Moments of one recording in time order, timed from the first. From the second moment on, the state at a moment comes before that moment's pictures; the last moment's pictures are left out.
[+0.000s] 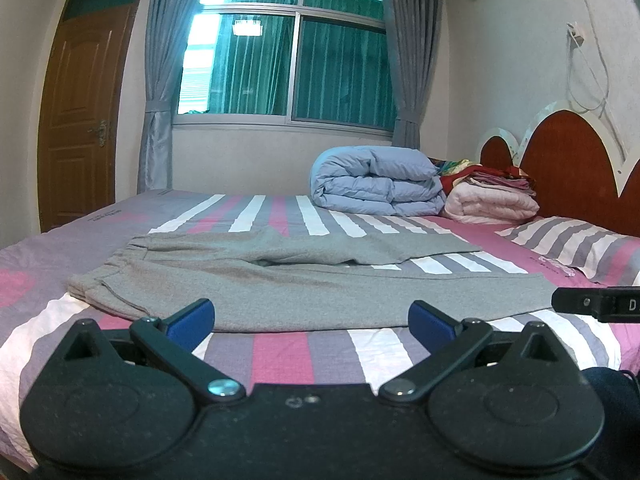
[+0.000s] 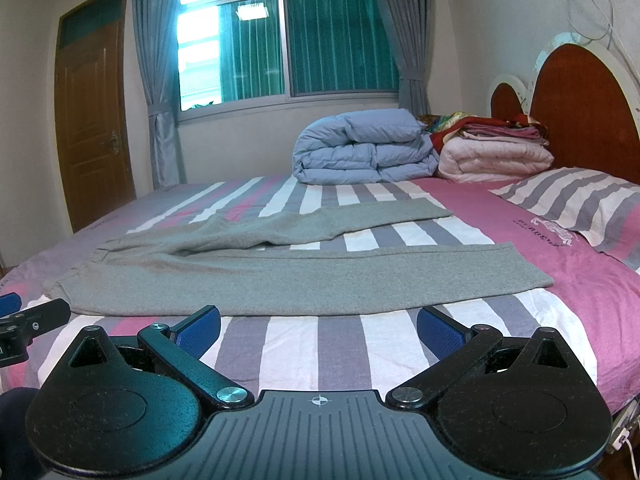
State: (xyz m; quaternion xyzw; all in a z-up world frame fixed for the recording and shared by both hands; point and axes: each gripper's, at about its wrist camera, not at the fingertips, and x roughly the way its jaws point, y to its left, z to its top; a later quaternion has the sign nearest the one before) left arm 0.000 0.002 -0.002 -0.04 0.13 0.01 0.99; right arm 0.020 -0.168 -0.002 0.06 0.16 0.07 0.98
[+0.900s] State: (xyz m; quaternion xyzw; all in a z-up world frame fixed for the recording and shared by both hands) left arm 0.058 0.129 0.036 -0.04 0.16 0.05 0.99; right arm 0.109 -0.175 0.076 -0.02 0.13 0.22 0.97
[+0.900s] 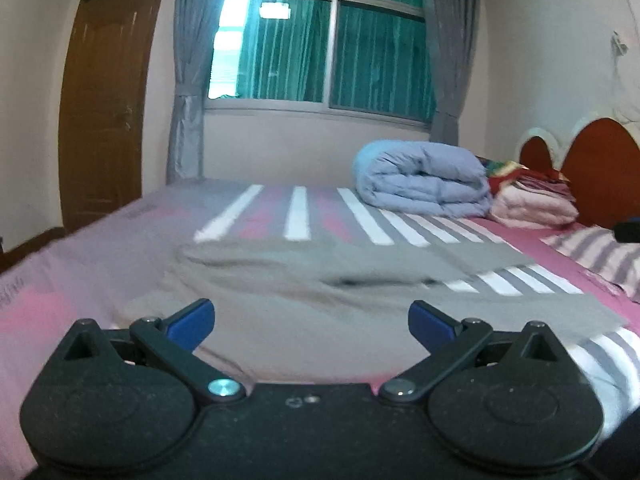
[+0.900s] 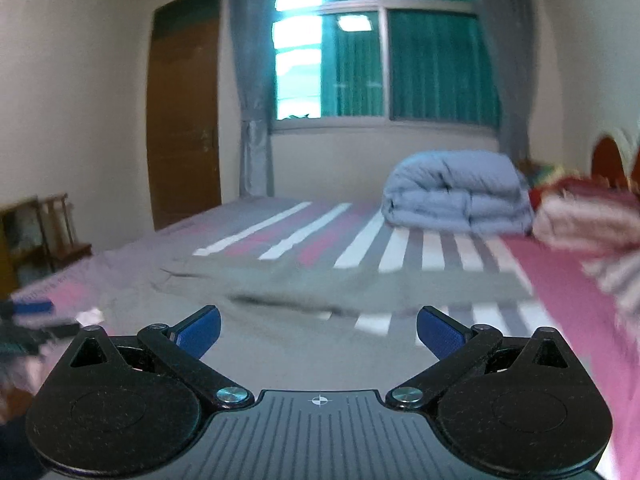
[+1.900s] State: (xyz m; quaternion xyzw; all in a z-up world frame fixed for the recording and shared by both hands) left arm 0.444 0.372 -0.049 0.04 0.38 0.02 0.93; right arm 0.582 0.051 -0.017 -0.12 0.26 0.35 0.89
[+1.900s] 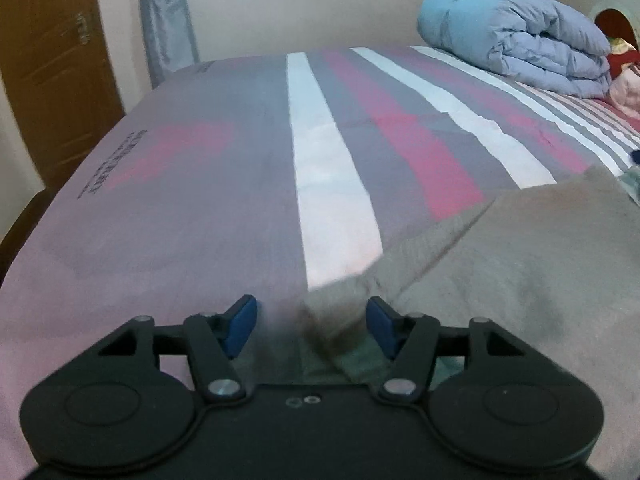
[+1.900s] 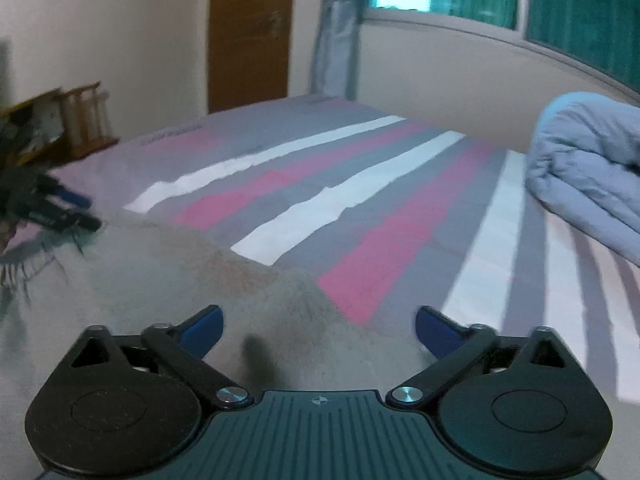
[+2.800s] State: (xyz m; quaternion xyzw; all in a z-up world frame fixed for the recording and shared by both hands) left arm 0.362 0.386 0.010 0.03 0.22 -0.10 0.97; right arm 0.512 0.058 0.027 -0.18 0.24 0.38 0.87
